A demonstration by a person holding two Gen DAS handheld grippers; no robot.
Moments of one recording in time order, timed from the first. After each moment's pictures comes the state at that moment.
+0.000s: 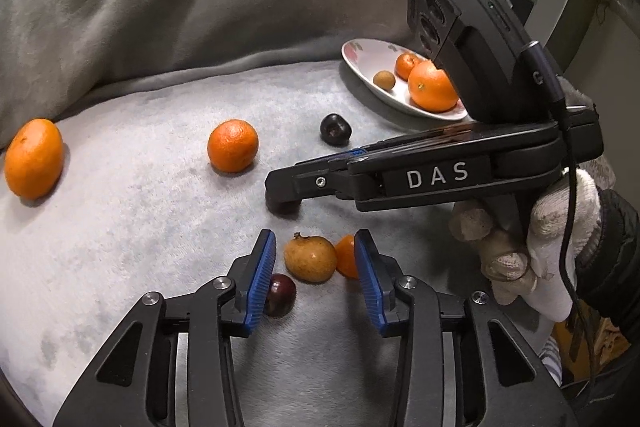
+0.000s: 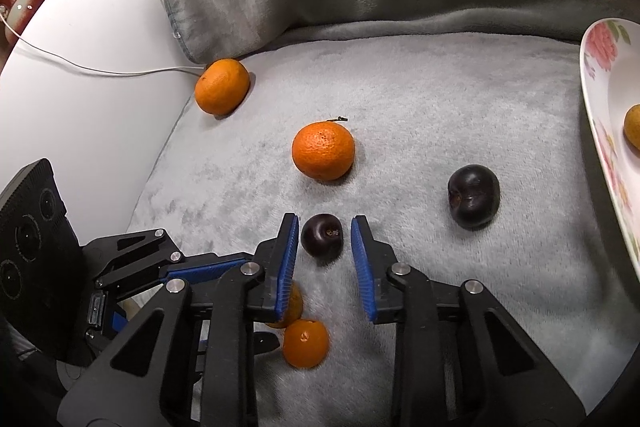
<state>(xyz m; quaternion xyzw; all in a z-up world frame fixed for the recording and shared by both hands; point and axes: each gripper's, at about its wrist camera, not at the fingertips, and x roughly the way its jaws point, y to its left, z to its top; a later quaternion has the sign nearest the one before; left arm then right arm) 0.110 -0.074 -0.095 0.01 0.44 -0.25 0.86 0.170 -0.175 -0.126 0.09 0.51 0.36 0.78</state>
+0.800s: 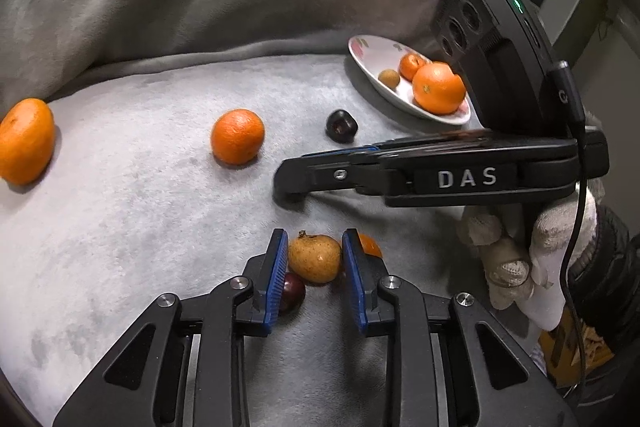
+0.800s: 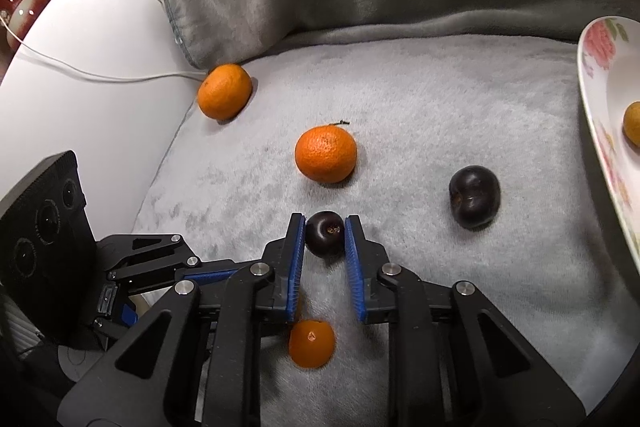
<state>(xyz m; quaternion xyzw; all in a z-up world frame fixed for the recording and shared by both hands) 0.117 -0.062 -0.099 -0.03 0.46 -0.25 0.85 0.170 -0.179 -0.125 0.11 0.50 0.36 0.78</state>
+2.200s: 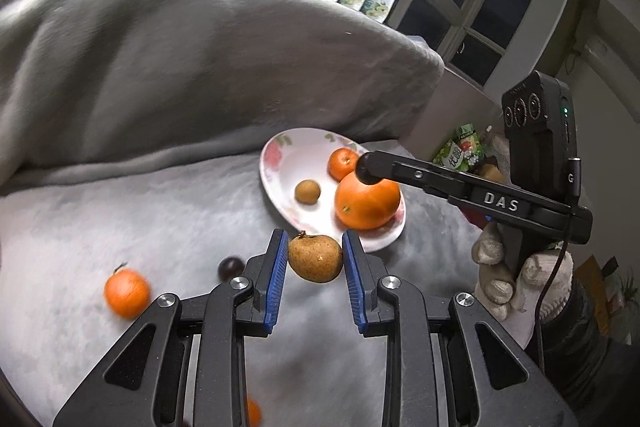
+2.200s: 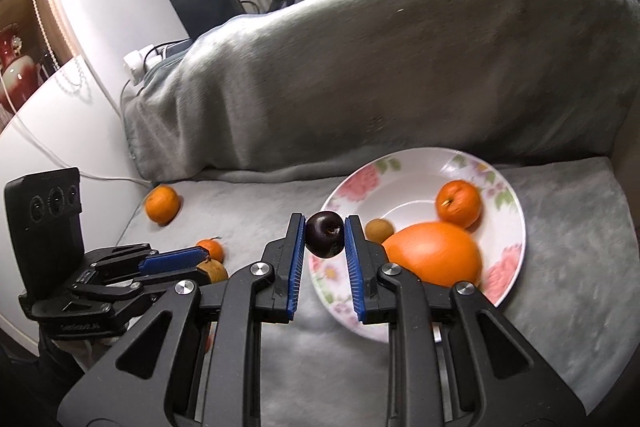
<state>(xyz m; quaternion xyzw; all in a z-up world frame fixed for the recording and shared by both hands) 0.159 -0.133 -0.039 -0.07 0.38 -0.31 0.87 0.164 -0.336 -0.045 0.11 0.36 0.23 0.90</state>
